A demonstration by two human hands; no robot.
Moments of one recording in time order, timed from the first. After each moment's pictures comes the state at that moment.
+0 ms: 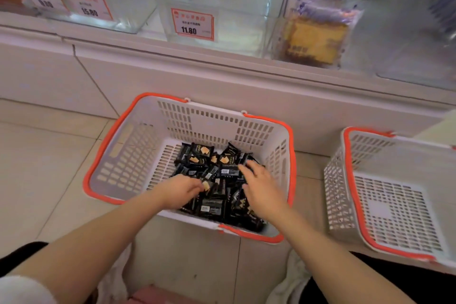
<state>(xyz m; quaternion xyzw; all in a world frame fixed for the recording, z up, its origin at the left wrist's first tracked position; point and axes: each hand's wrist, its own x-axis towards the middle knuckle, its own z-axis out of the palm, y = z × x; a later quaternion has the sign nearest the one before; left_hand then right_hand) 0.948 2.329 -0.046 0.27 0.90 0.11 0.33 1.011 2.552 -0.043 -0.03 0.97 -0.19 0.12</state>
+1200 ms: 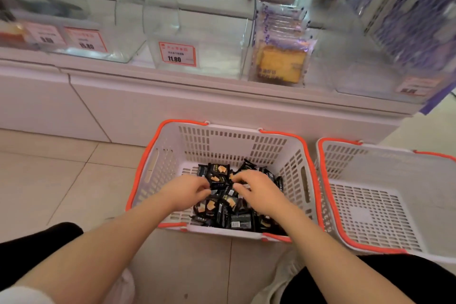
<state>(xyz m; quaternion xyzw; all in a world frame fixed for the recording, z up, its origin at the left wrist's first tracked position) 0.957 2.373 -0.004 0.30 0.92 0.11 0.22 1.017 2.571 0.021 -0.05 0.96 -0.26 0.11</state>
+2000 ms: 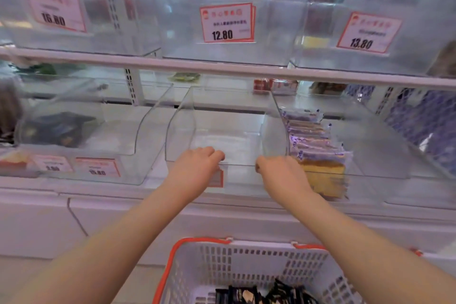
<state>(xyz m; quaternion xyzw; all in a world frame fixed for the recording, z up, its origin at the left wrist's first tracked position) 0.720 2.373 0.174 0.33 0.93 0.00 -0.15 0.785 2.552 0.182 -0.01 0.99 0.07 -0.11</state>
